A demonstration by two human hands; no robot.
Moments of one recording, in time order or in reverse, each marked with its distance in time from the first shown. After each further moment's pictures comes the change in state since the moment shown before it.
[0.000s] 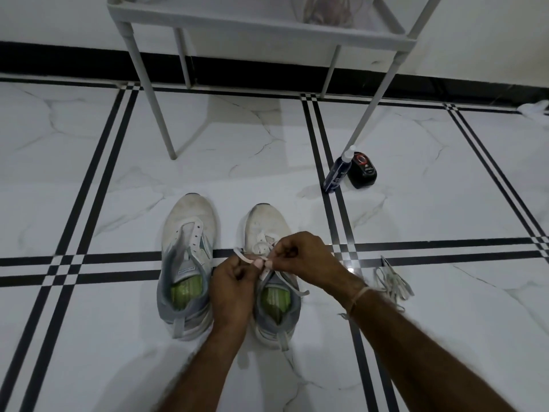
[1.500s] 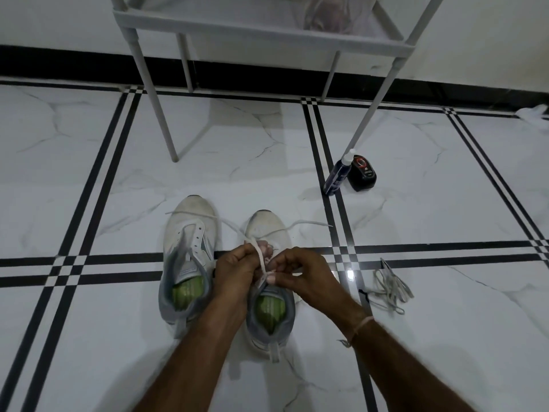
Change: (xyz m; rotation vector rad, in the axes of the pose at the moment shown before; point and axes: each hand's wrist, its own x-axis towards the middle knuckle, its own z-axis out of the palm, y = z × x) left_hand 0.013 0.037 0.006 -0.360 -0.123 -0.363; right_hand -0.022 0.029 0.023 0.120 0.144 -0.161
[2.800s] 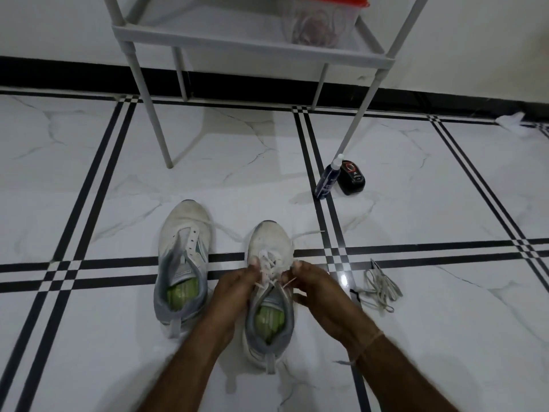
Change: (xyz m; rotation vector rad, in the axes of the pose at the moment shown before) left_hand -0.020 -0.016 -0.020 0.441 -0.159 0.033; right_hand -0.034 -0.001 -0.013 0.644 -0.035 0.430
